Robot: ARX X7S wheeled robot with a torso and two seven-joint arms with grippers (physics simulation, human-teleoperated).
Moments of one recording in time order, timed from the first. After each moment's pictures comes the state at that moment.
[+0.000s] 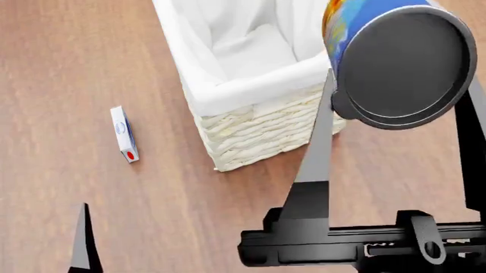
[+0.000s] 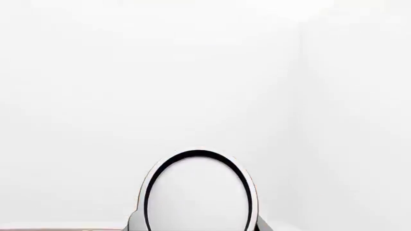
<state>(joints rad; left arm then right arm) 0.01 -0.38 0.33 0.44 -0.04 0.18 -0.38 0.91 1.10 -1.01 -0.95 0.56 0.05 1.17</state>
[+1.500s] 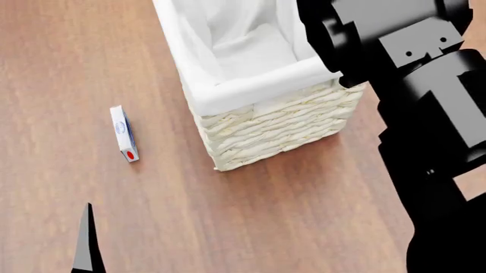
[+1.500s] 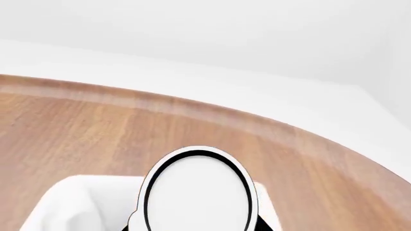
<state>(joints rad) 0.00 -0.40 0.36 0.45 -0.04 0.18 -0.39 1.82 0.18 -1.24 0.95 1.12 0.38 0.08</state>
